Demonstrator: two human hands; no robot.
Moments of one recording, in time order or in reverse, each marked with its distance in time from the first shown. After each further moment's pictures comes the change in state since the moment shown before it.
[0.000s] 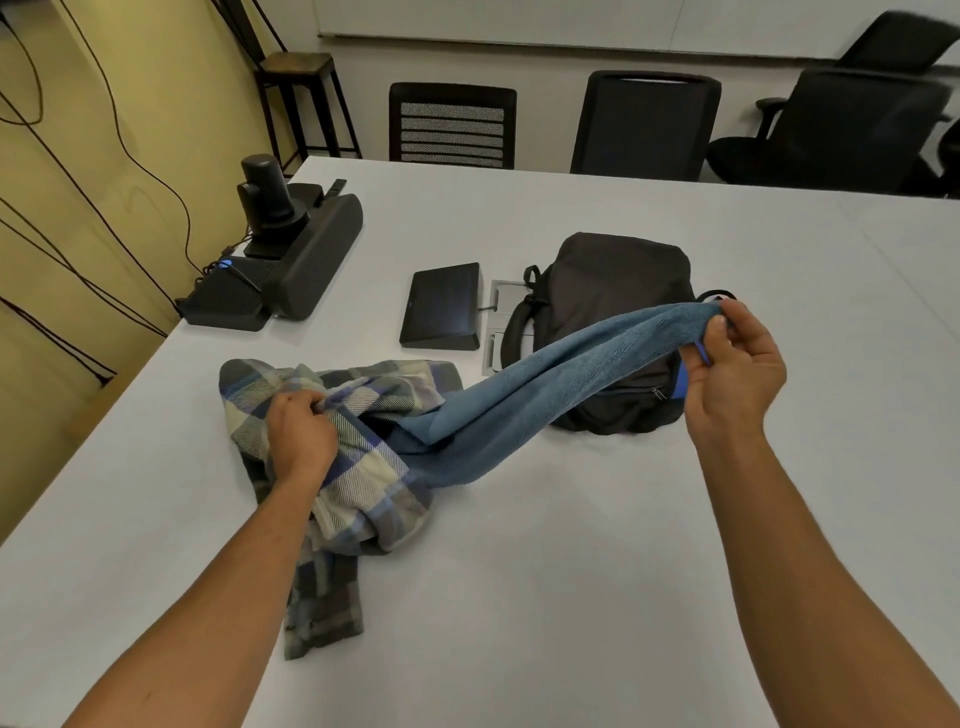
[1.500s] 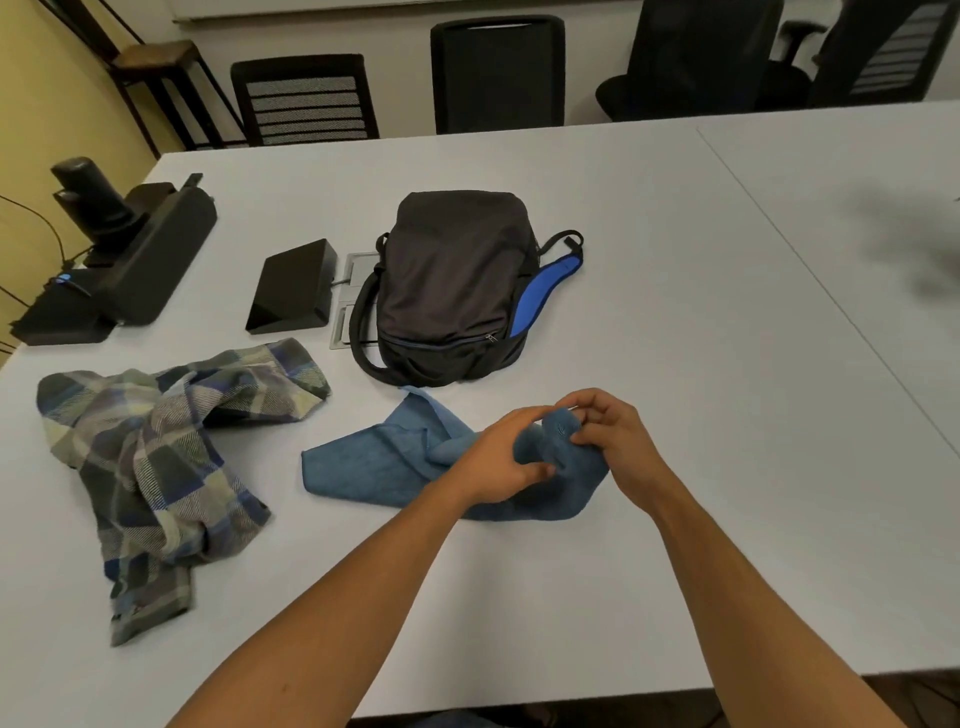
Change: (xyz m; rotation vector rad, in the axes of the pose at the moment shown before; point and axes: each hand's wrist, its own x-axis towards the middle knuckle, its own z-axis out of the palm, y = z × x) left_hand -0.323 0.260 0.191 -0.282 -1.073 0.599; right_hand 0.025 -0.062 -0.272 -0.568 -0.592 0.299
